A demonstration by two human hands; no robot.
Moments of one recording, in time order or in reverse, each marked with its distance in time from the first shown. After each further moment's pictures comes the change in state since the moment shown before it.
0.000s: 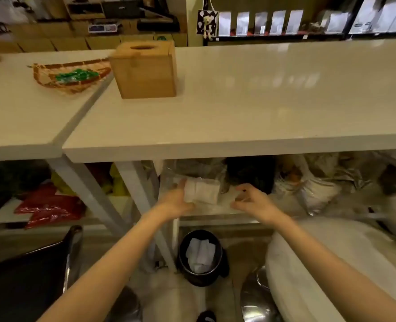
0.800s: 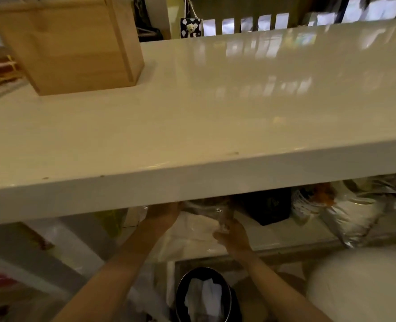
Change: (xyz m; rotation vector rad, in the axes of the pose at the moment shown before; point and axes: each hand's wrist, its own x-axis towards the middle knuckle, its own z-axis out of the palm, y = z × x) left_hand 0.188 -0.064 0.029 0.209 0.406 0.040; right_hand 0.181 0.101 0.106 0.269 0.272 0.173
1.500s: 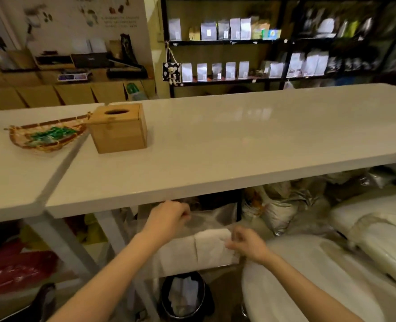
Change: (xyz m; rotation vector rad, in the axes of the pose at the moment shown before) left_hand -0.163 0.123 -0.174 0.076 -0.042 0.398; right_hand -0.218 -0.086 -0.174 -0.193 -0.133 -0.204
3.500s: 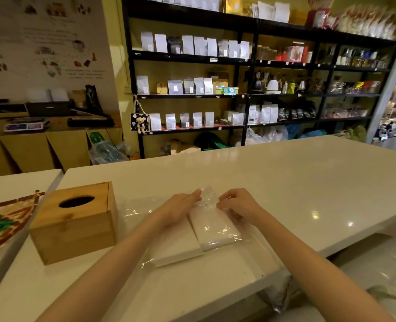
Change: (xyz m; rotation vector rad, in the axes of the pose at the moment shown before) left_hand 0.232 -0.004 -0.087 -0.569 -0.218 0.027; right_hand 0.157 -0.149 -0.172 0.226 0.423 0.063
